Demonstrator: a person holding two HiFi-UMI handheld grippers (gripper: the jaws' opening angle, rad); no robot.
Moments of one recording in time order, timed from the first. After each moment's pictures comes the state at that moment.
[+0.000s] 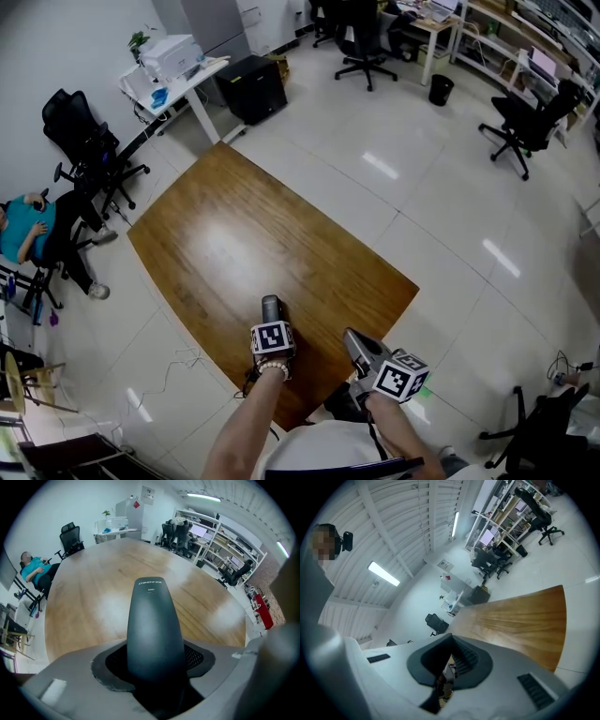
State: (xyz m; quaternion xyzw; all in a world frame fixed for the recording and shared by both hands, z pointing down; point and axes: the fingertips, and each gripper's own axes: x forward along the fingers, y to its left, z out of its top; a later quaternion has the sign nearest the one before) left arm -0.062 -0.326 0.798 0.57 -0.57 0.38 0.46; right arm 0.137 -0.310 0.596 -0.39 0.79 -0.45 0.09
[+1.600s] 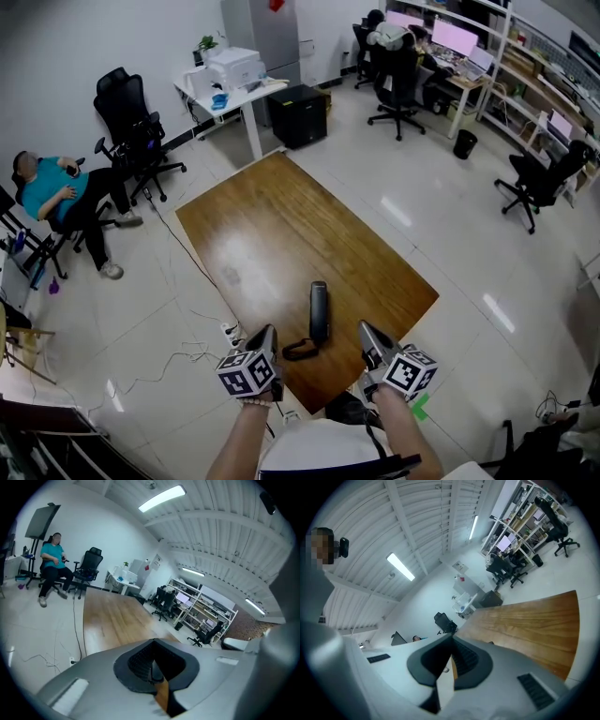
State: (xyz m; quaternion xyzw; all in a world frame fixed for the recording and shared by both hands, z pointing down) left arm -0.153 -0.245 0.592 0.70 -0.61 0.01 0.36; right arm 0.062 -0.266 0.536 -0.38 0.84 -0.38 0.09
